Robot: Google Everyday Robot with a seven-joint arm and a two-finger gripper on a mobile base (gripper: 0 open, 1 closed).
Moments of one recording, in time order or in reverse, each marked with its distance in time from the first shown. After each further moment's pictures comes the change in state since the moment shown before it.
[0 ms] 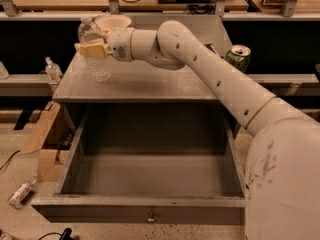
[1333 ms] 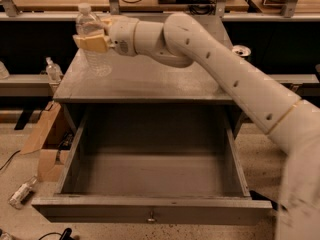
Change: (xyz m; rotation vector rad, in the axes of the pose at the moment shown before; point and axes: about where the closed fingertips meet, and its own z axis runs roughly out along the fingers) arm -0.043 0.020 -0.026 0.051 -0.031 -0.064
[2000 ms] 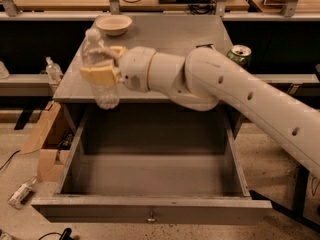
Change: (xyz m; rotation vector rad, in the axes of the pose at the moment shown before) arm -0.001 0.099 -0.069 0.059 -0.007 0.047
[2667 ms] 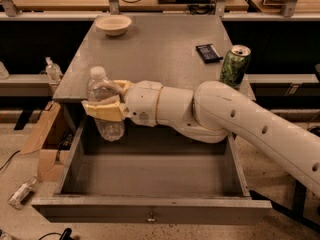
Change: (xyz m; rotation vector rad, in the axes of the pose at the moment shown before) arm 0.045 0.063 -0.036 -0.063 0.022 0.037
